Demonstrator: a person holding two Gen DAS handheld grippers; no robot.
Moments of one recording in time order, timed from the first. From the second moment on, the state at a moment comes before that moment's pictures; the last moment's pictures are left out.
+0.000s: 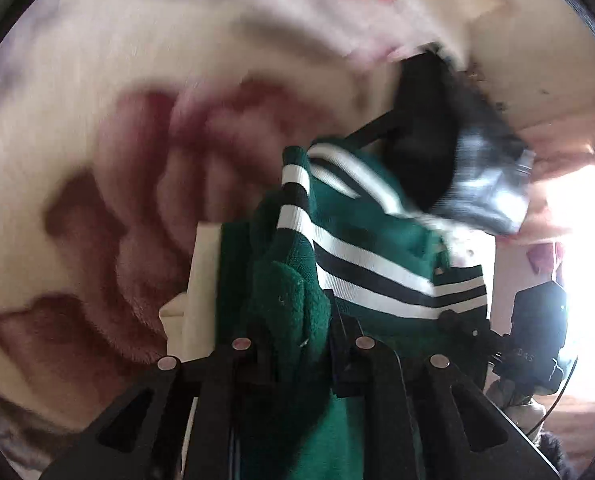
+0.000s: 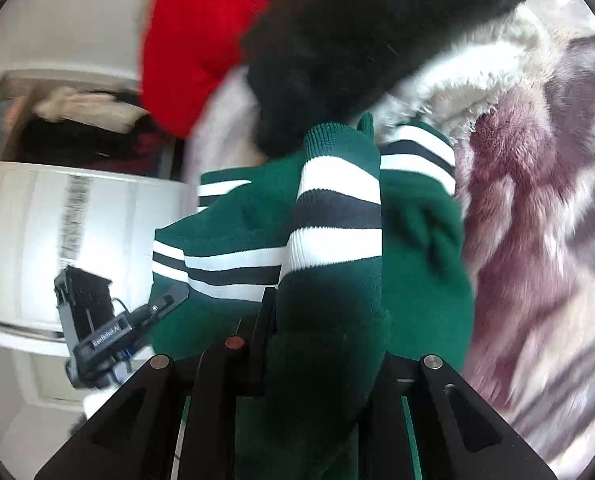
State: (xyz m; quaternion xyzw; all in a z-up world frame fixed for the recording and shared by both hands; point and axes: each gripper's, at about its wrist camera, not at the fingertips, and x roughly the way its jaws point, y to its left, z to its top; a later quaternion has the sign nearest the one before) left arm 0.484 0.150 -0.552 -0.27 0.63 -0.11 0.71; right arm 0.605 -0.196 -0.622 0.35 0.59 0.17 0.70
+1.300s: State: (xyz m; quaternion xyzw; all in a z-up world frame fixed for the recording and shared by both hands) left arm 0.236 0.177 -0.549 -0.57 0.40 -0.04 0.72; right arm 0.539 -0.190 -0.720 0.51 0.60 0.25 0.56
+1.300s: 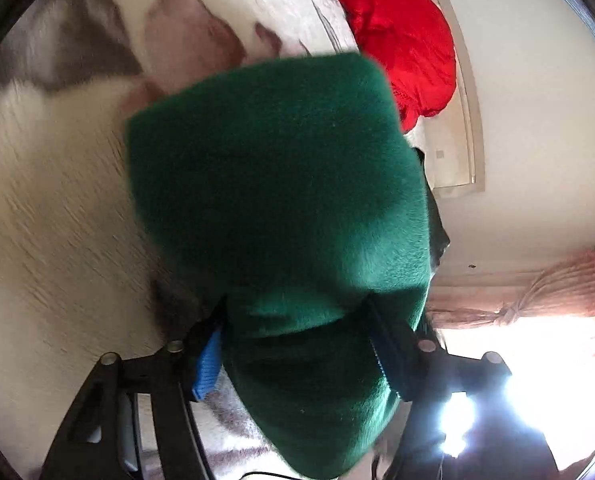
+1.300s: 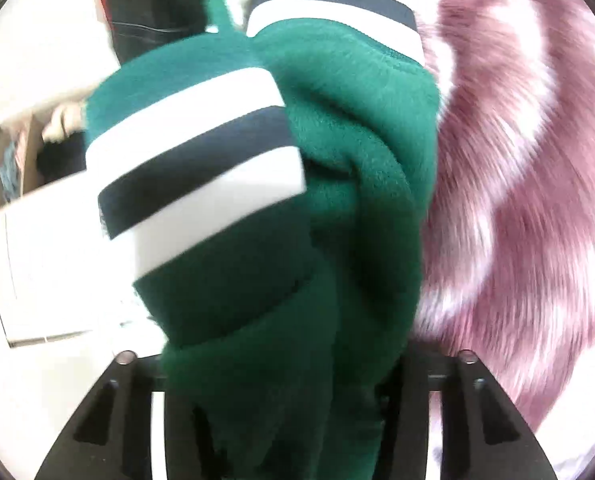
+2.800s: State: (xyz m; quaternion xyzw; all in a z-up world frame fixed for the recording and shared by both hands) left arm 0.045 0.192 -0.592 -0.23 0.58 0.25 0.74; right arm 0.549 -0.105 -0.573 0.19 0.69 0.10 0.69
